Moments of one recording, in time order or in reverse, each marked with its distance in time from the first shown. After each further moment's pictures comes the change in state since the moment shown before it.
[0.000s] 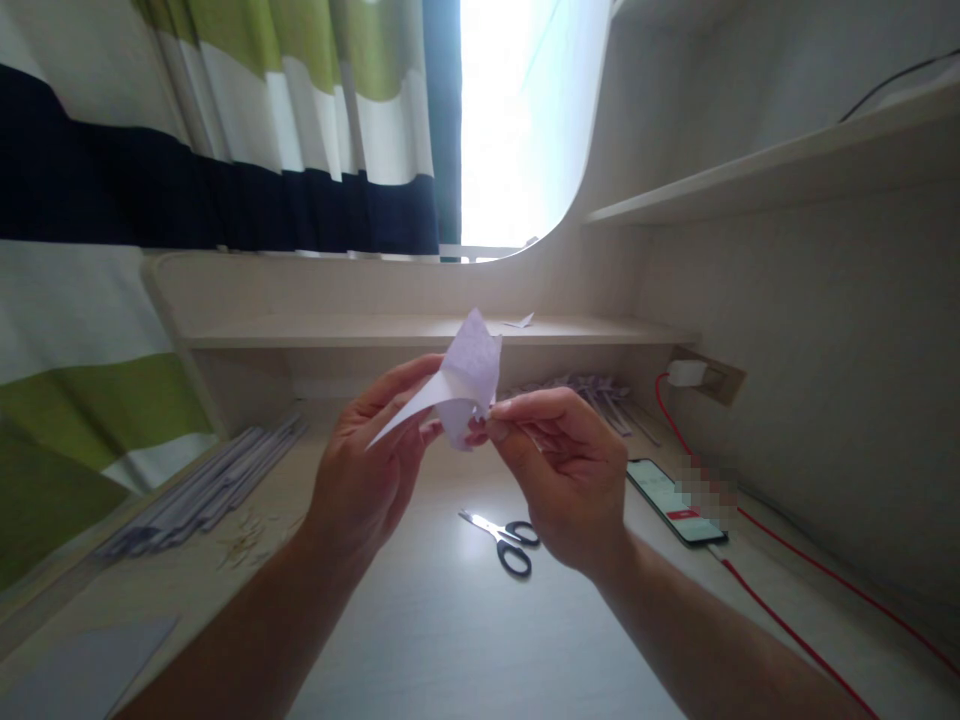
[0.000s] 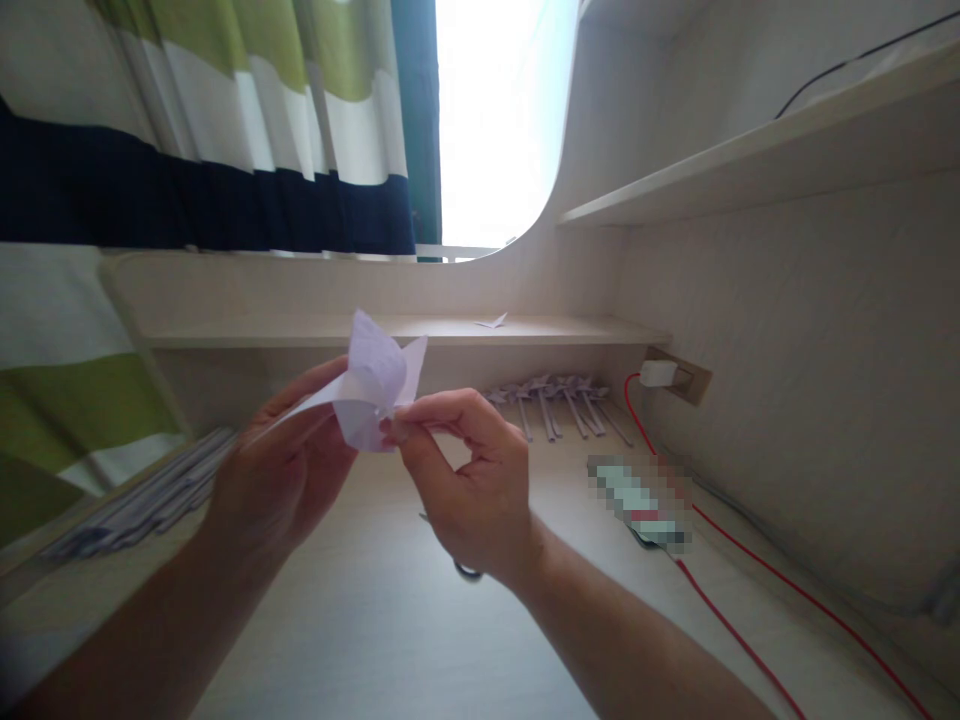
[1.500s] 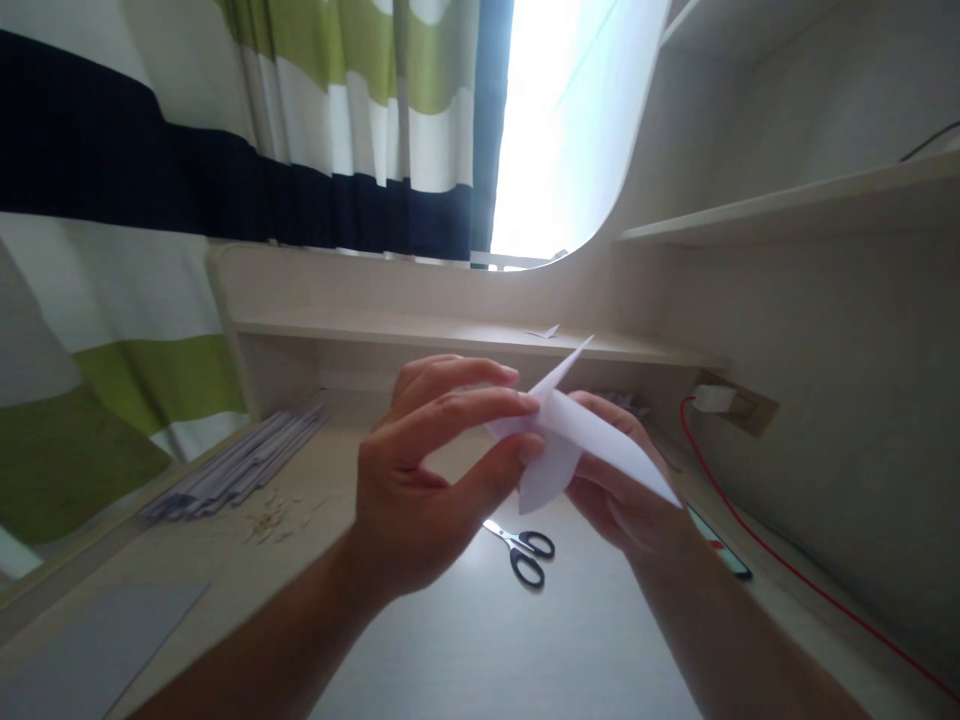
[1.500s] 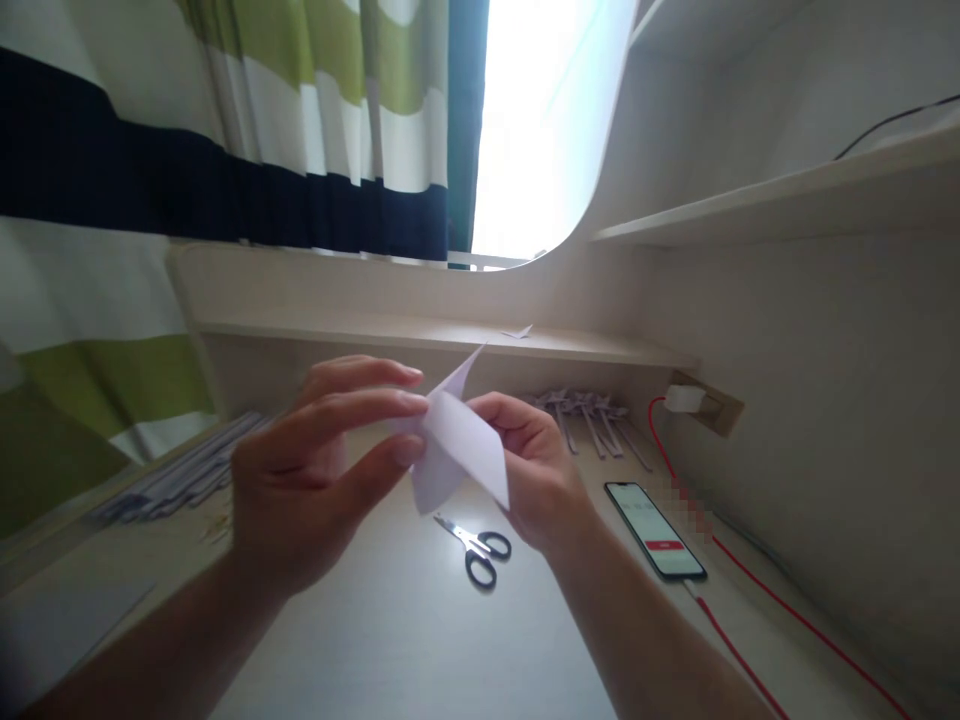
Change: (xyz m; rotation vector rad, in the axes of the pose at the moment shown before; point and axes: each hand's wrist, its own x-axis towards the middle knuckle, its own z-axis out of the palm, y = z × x) left_hand -0.022 0.023 0.012 0.694 -0.149 0.741; right_hand 0.019 -0.006 -0.022 0.526 -0.227 0.560
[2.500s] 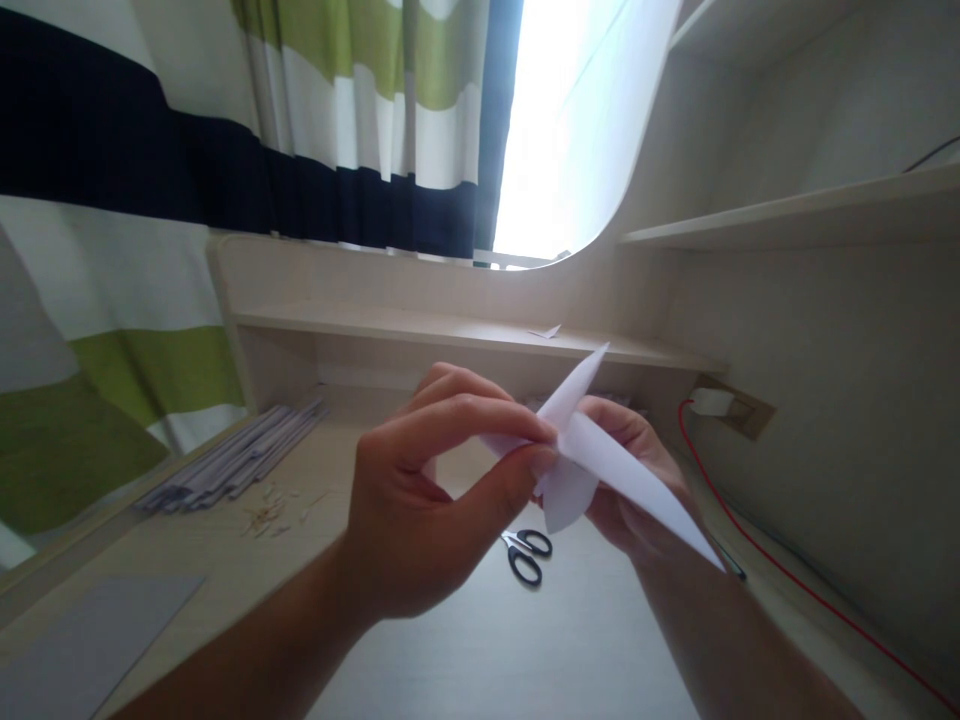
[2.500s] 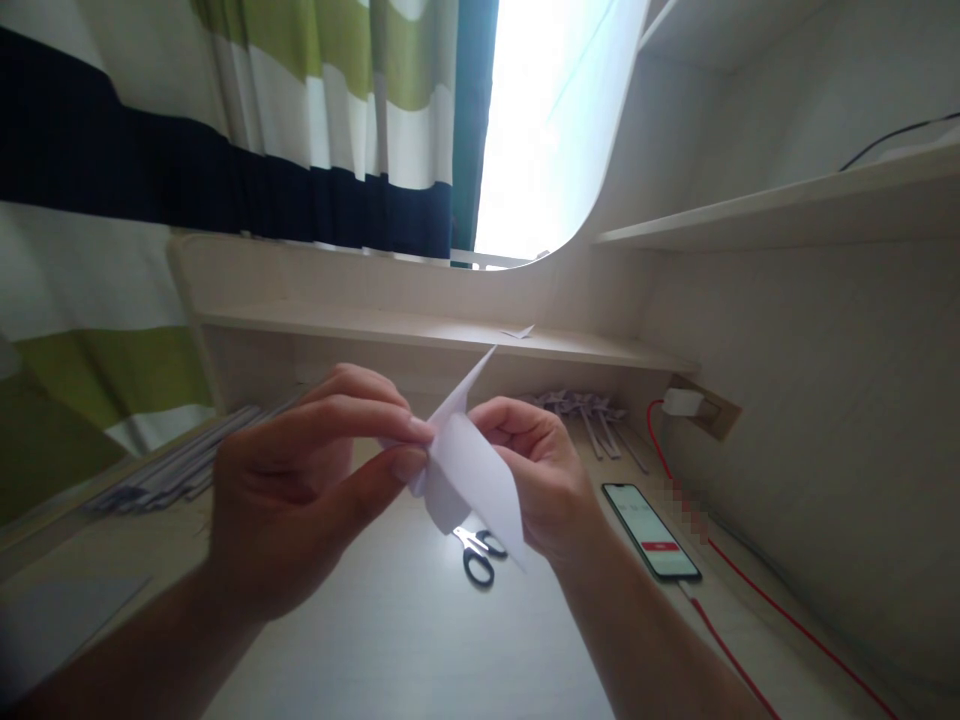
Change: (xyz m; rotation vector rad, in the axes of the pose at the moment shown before) left_hand 0.003 0.017 -0.003 -0.151 -0.052 -0.113; right_hand -0.003 -0.002 -0.001 -0.061 0.009 0.049
